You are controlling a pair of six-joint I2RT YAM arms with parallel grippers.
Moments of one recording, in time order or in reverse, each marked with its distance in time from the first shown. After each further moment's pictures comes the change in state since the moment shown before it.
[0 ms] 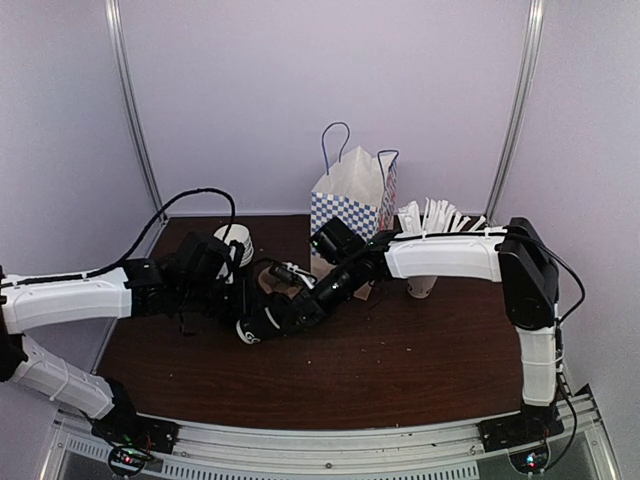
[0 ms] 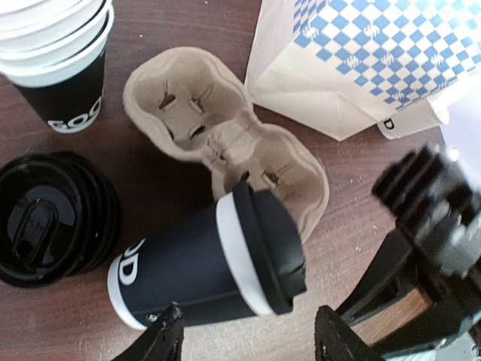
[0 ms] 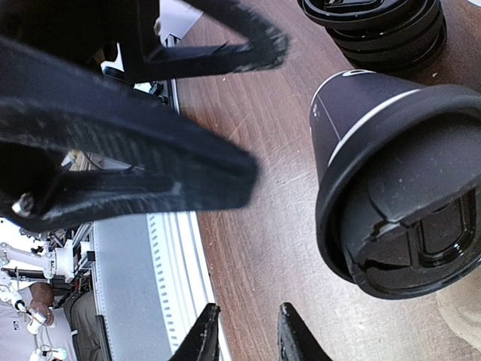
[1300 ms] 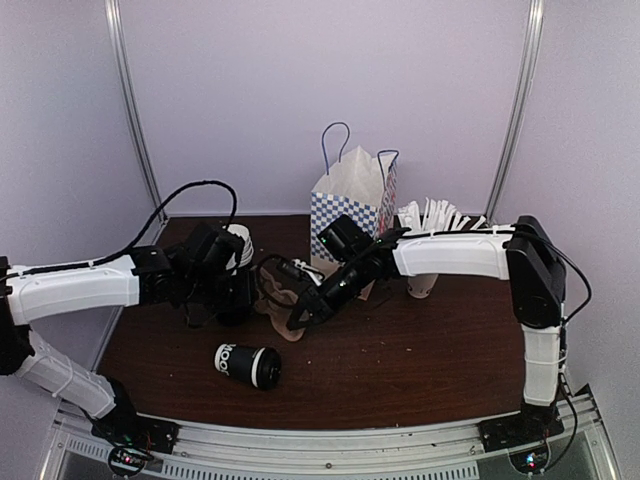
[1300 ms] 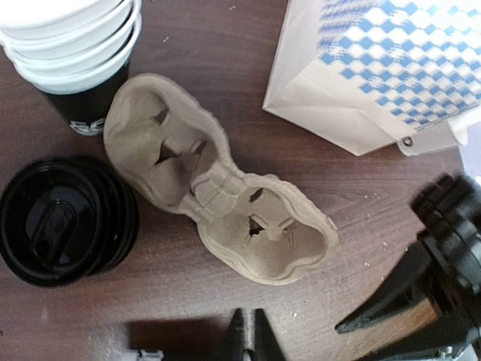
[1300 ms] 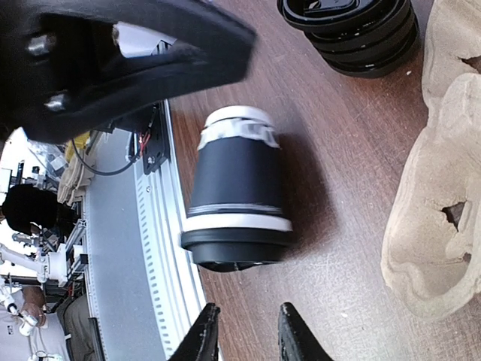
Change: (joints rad) left arm -0.002 0.086 0.121 -0.101 -0.071 -0.057; right arm -0.023 -0.038 -0.045 0.011 0.020 -0.016
